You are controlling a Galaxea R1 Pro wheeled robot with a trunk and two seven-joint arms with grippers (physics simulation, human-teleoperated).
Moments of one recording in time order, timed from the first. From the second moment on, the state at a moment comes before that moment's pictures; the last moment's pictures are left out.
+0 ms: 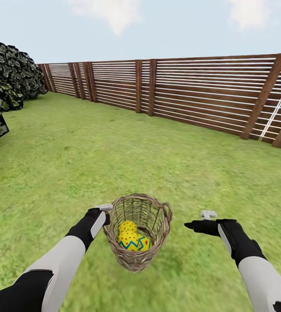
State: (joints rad) left arm -0.89 -0.13 0.04 -0.46 0.20 0.57 0.39; right arm -0.72 -0.13 -0.18 -0.70 0.13 0.61 0.48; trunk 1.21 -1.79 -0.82
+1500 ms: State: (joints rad) left arm -0.89 -0.13 0.04 -0.47 0.20 0.57 0.39; right arm -0.54 -0.10 -0.16 0.01 0.15 -0.16 0.25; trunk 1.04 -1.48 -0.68
